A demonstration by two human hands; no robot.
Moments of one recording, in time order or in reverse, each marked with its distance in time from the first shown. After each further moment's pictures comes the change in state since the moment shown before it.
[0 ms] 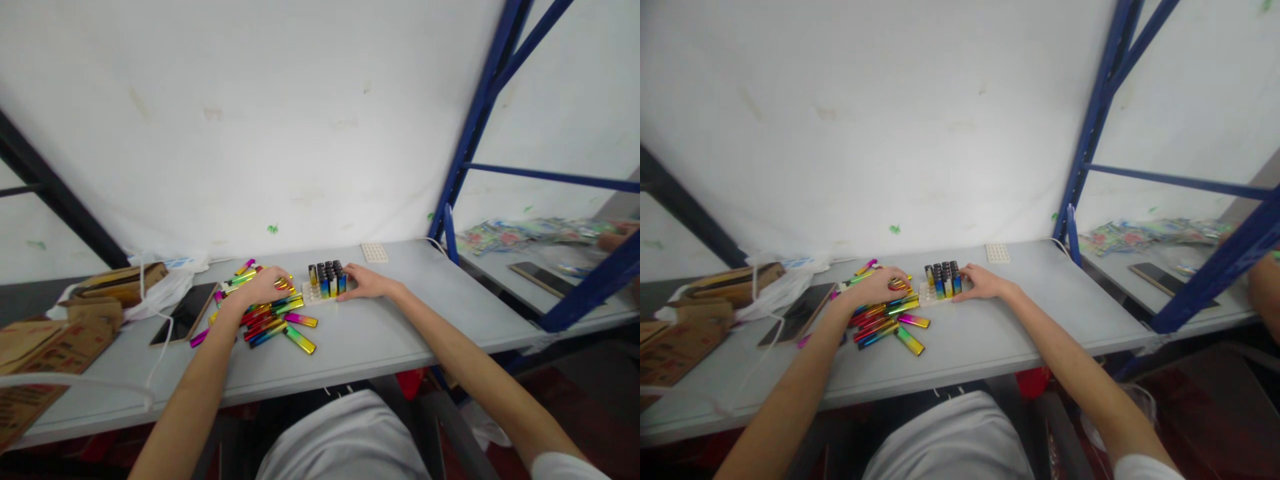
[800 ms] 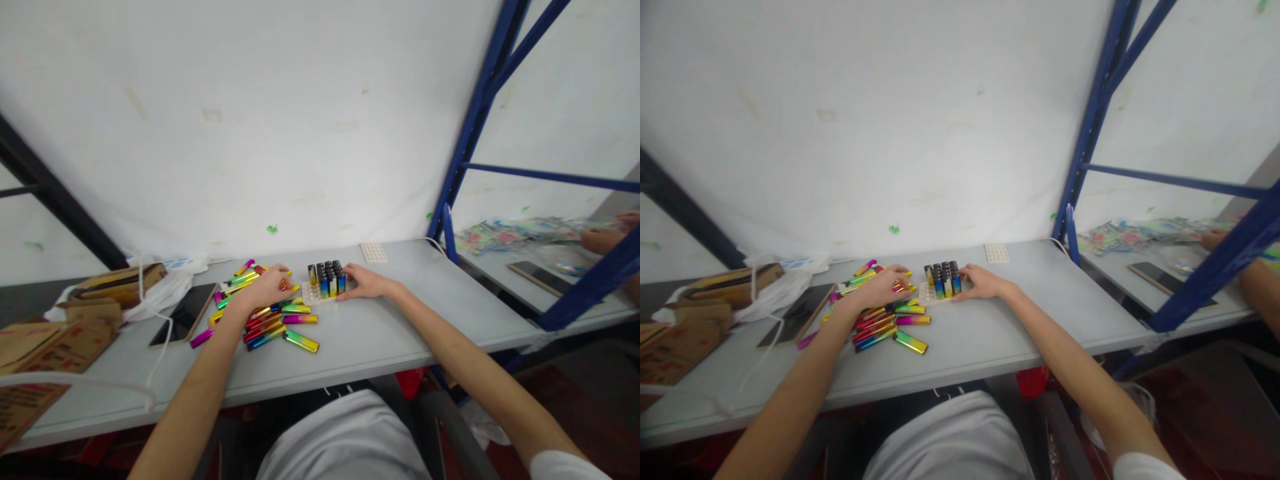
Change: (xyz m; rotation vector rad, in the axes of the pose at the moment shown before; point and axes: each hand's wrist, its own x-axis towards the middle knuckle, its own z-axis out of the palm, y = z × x) left_hand 0.000 -0.001 0.010 0.029 0.001 0.021; right_hand 0.000 0.000 0.000 0.008 0.006 -0.002
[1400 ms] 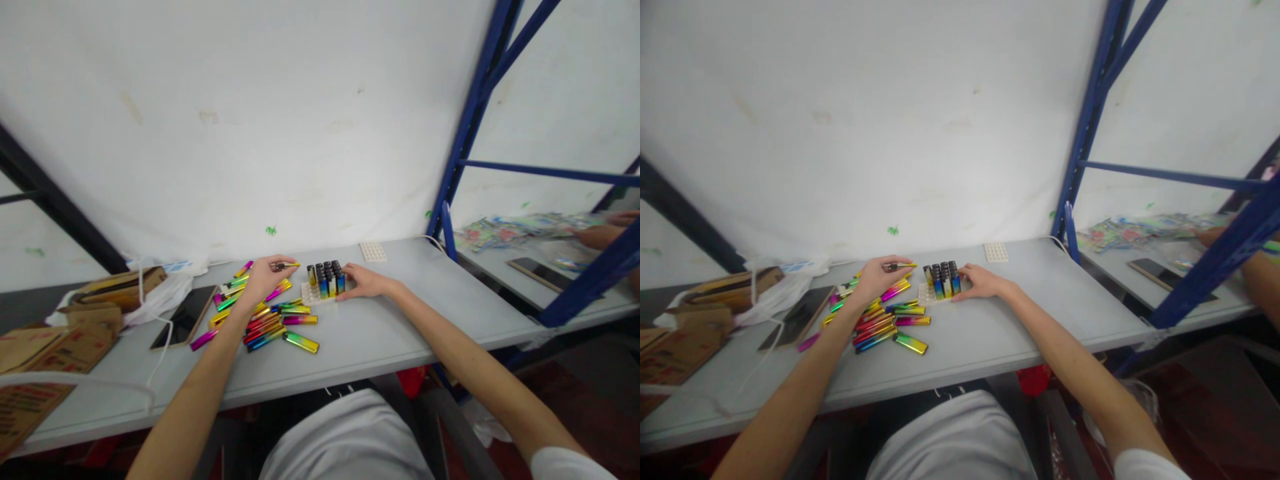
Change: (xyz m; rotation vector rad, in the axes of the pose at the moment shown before) left_hand 0.008 0.022 0.002 -0.445 0.409 -0.145; right_hand 0.000 0.000 0.000 -0.020 0.001 -0.005
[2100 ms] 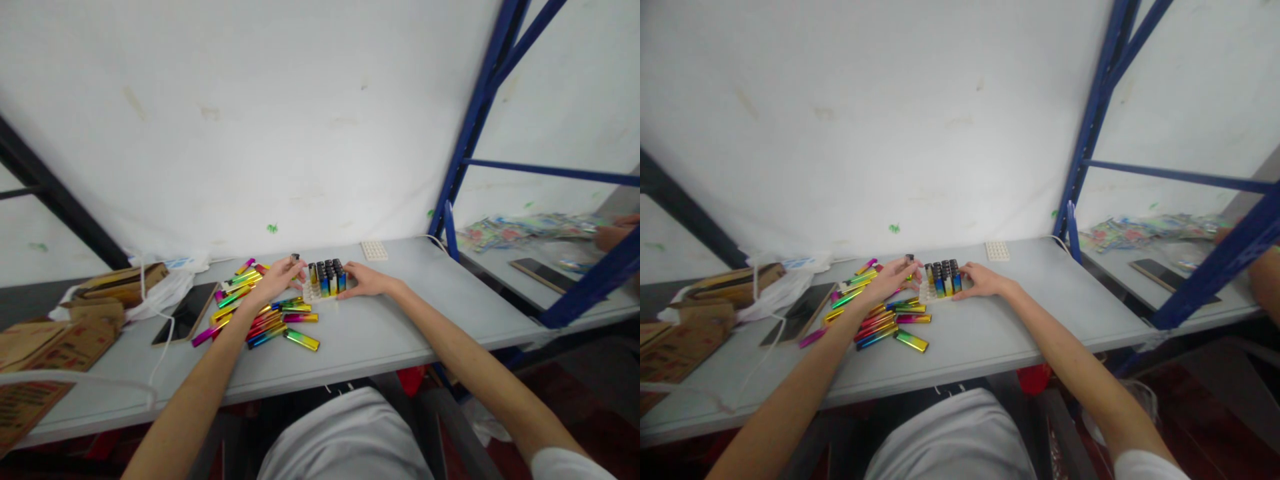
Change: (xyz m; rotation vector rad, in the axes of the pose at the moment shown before) left_hand -0.001 -0.006 0.022 -0.402 -0.268 -0.161; right_hand 0.001 0.002 0.001 -0.025 0.004 -0.015
